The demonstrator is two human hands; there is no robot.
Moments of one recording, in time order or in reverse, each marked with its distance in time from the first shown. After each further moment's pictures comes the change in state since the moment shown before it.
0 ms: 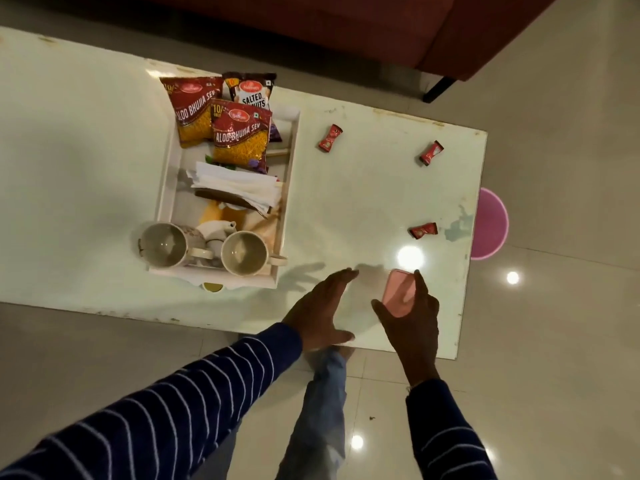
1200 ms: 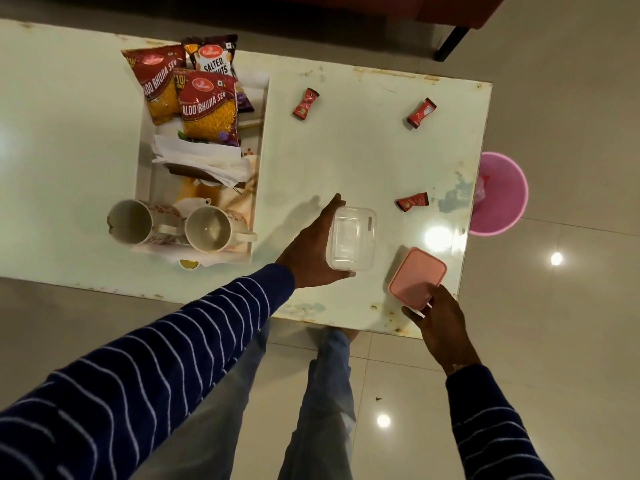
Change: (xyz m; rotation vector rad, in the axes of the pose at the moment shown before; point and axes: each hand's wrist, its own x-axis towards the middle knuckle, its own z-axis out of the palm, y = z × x) left_hand 0.077 0.017 0.001 -0.020 0.173 -0.047; right_hand 0.067 0.104 -0.035 0.985 -0.283 0.491
